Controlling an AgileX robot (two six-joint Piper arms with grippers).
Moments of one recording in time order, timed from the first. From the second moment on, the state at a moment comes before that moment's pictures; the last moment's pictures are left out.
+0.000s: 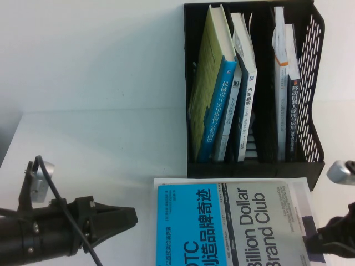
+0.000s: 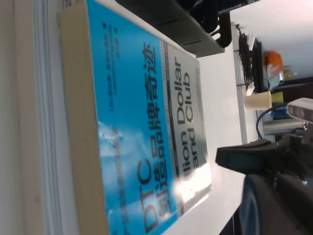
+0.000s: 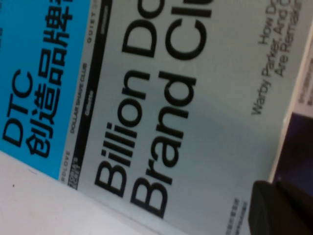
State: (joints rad) right arm 0.12 1.39 -0.57 0.89 0.73 -0.72; left arm -0.04 1.24 -0.43 -1.60 1.00 0.90
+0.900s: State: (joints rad) right arm 0.15 1.63 -0.78 0.69 0.80 -0.64; left arm -0.04 1.64 -0.54 -1.63 1.05 1.01
